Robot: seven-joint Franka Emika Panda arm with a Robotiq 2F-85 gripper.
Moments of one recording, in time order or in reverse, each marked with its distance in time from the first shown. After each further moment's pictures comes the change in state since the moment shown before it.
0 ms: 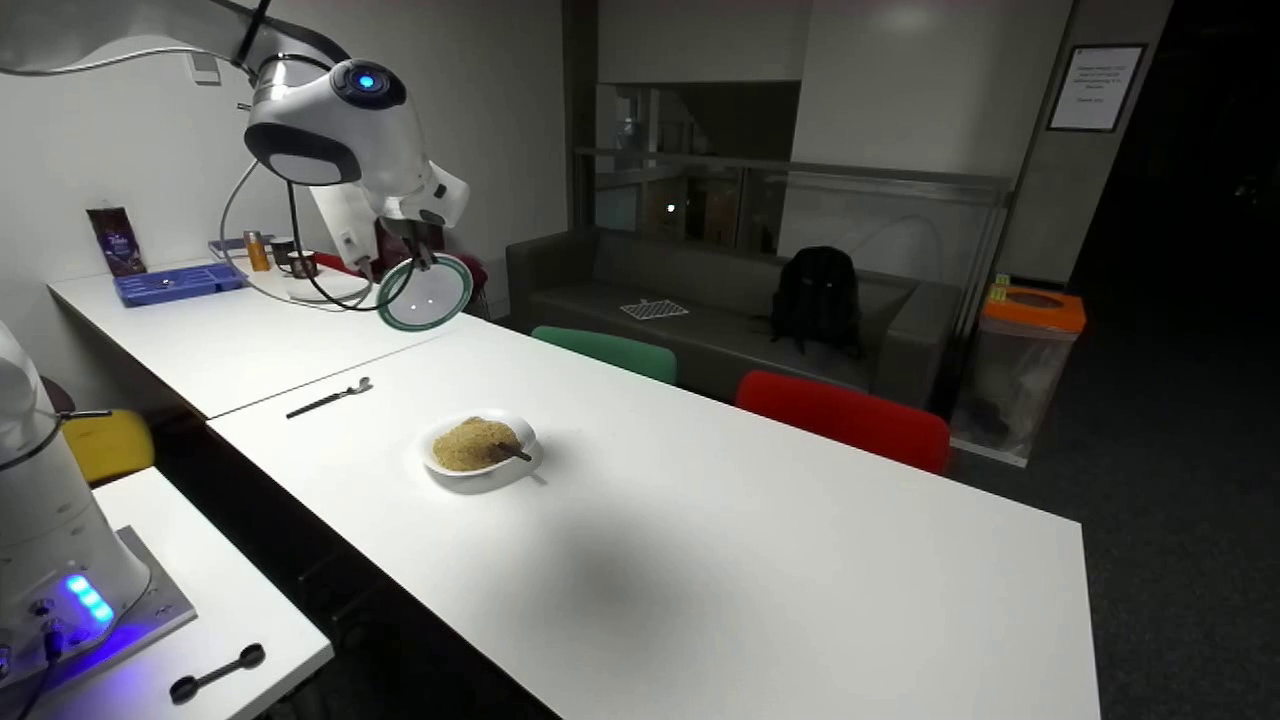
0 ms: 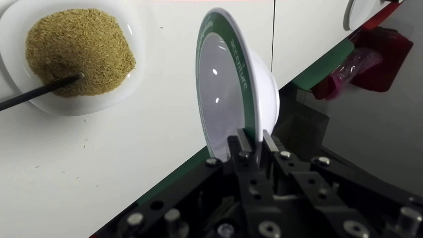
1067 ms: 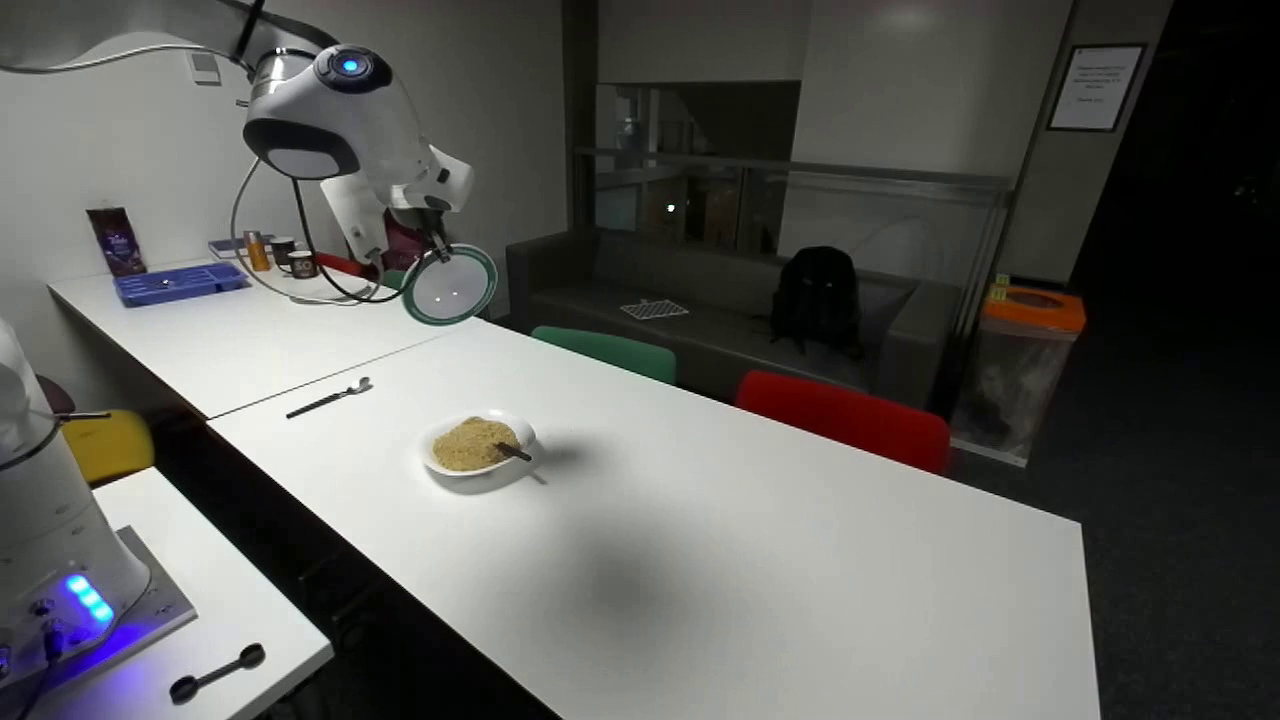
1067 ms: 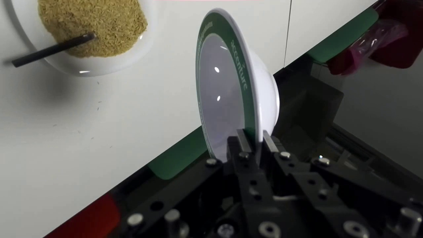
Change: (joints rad) arm -0.046 0.001 0.052 0.008 0.014 0.124 -0.016
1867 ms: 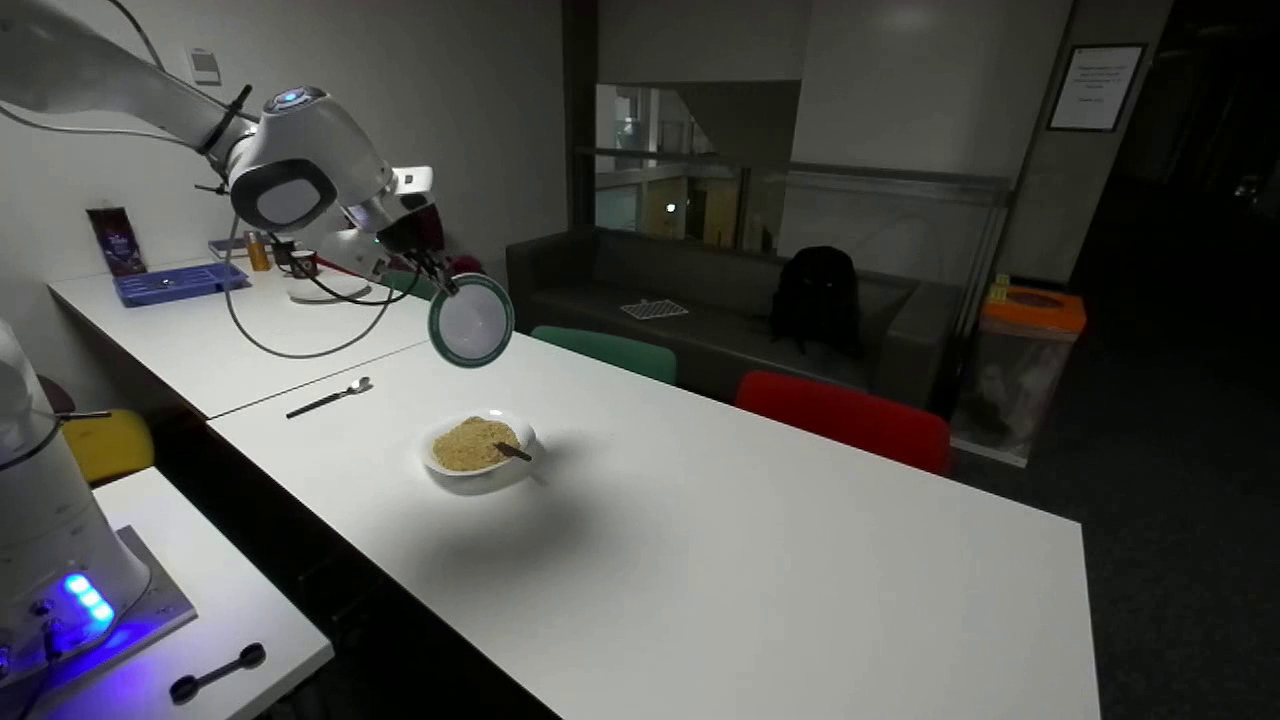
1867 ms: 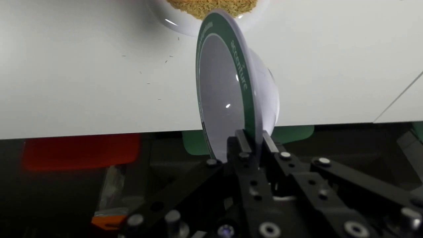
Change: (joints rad) arm 0.014 0.000 0.186 -0.227 -0.453 0.535 0.041
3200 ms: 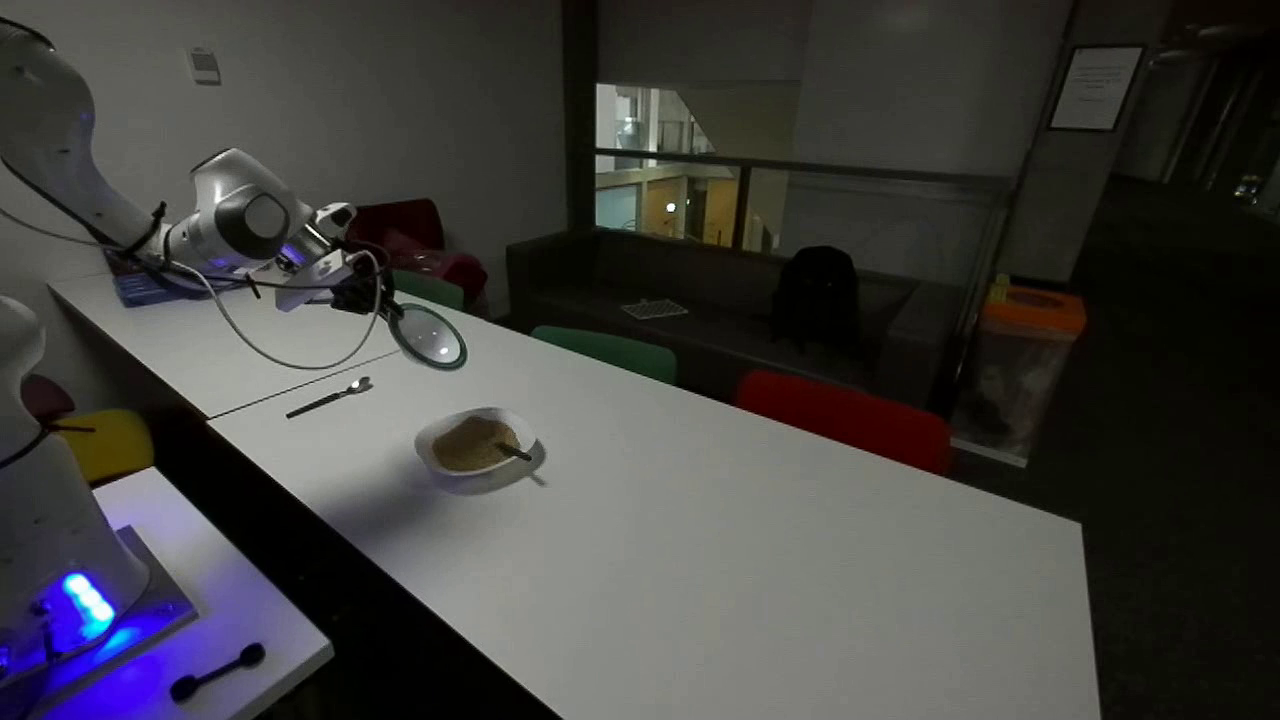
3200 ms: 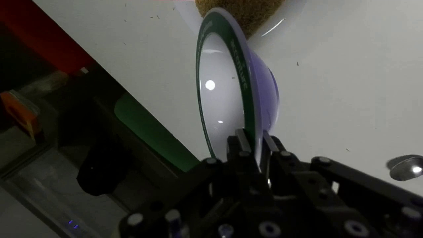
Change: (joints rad) arm -0.346 -0.009 0.596 -0.181 -0.837 0.242 0.306
